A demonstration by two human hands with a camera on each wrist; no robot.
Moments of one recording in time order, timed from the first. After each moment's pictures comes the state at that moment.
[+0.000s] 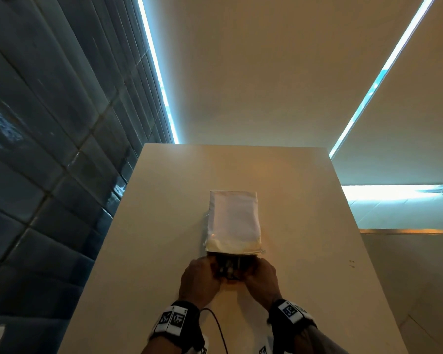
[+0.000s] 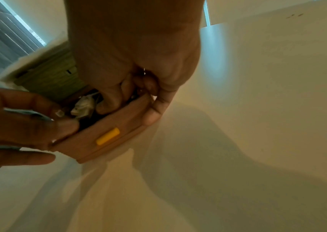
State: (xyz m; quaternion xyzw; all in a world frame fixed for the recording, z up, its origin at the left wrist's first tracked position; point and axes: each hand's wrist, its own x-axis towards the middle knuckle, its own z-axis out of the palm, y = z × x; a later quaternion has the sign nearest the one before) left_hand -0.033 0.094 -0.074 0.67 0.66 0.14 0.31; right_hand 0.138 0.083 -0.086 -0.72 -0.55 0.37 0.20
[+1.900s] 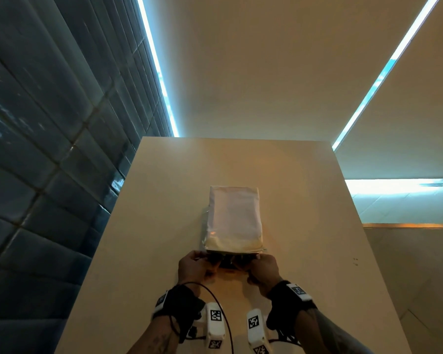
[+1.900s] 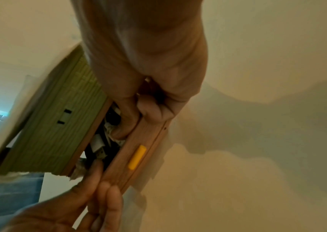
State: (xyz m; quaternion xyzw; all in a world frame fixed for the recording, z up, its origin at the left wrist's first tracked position) left_hand -0.036 0.123 -0.104 0.18 0.69 0.38 0.59; right_hand 0.142 0.116 -0.121 -0.71 -0.19 0.59 0.33
